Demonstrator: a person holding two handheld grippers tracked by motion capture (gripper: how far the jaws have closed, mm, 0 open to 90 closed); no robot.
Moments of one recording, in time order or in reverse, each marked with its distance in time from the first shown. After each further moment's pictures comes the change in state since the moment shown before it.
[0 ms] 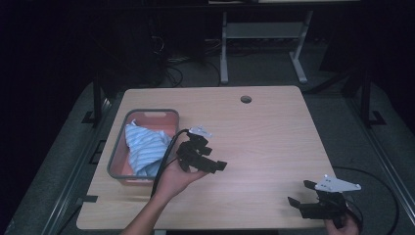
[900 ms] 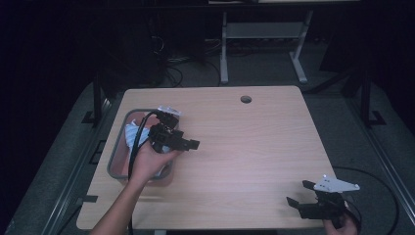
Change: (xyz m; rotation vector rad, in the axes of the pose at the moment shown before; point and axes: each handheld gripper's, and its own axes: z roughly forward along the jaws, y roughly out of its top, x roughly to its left) left arm 0.057 0.005 -0.061 -0.014 0.137 -0.140; right arm 0.003 0.001 0.002 -0.005 0.006 -0.002
